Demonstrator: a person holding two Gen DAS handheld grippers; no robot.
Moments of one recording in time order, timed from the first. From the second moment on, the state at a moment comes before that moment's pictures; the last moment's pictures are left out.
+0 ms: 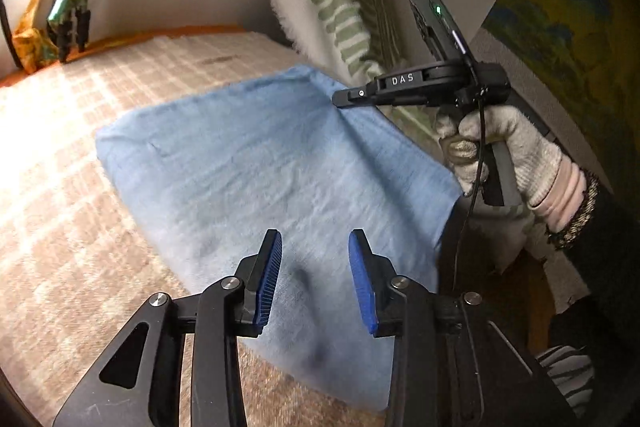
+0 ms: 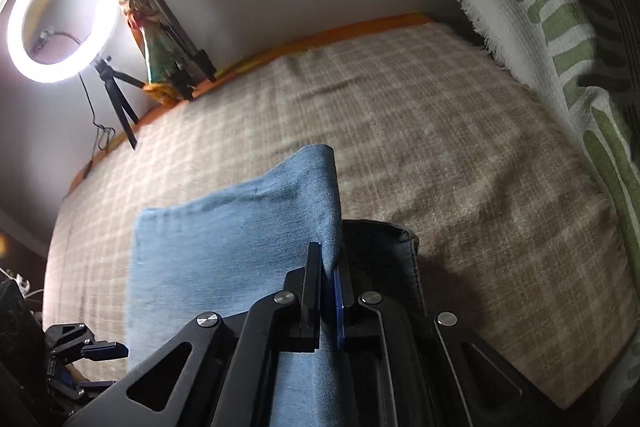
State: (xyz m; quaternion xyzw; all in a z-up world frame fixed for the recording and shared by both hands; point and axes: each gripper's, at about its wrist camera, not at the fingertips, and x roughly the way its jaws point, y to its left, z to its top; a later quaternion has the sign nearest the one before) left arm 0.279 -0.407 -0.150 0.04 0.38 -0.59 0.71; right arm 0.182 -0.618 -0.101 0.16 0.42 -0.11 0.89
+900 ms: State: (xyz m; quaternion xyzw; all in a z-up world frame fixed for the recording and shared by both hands) left arm 0.246 -0.365 -0.145 0.07 0.41 -0.57 0.71; right arm 0.056 -0.611 -0.121 0.13 0.42 -0.11 0.89
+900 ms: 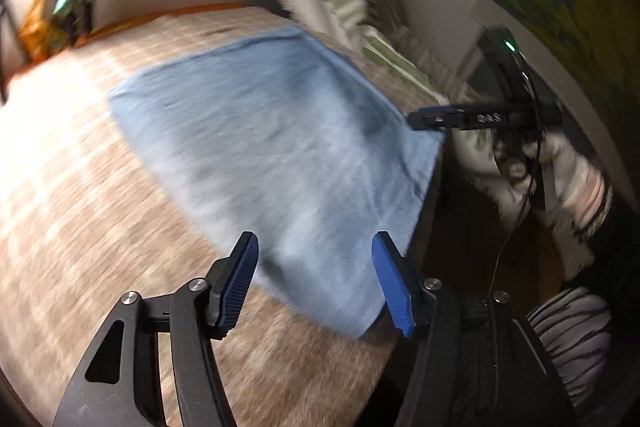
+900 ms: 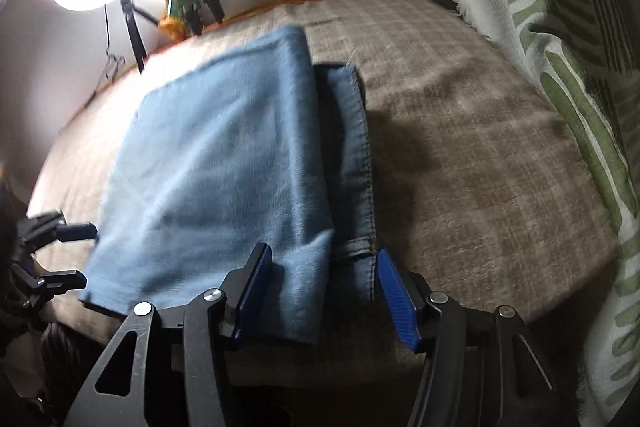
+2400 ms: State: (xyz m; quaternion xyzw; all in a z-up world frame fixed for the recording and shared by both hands) left arm 0.340 -0.364 -0.185 -0.09 0.50 -0.54 0.67; right arm 0.146 -0.630 -0.142 0.20 0.37 0.02 0.91
